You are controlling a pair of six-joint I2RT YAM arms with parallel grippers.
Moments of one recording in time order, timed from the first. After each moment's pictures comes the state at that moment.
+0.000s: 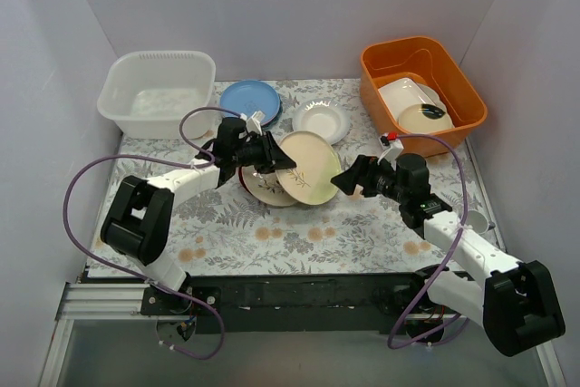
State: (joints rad) left arm -0.44 1.62 0.92 0.18 0.63 -0.85; right arm 0.37 1.05 0.47 0.20 -0.40 0.55
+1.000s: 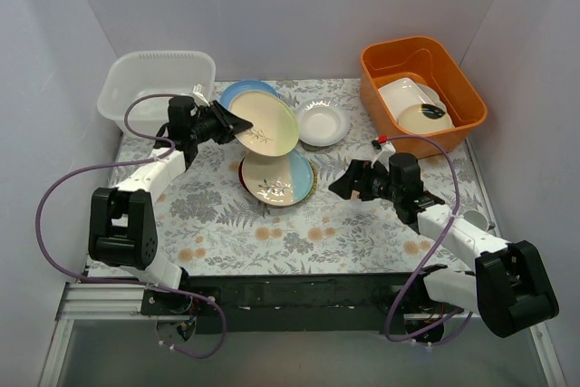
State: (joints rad) left arm -0.13 1.55 1.02 0.14 0.58 -0.94; right arm 0.38 1.16 0.48 0.18 -0.42 0.50
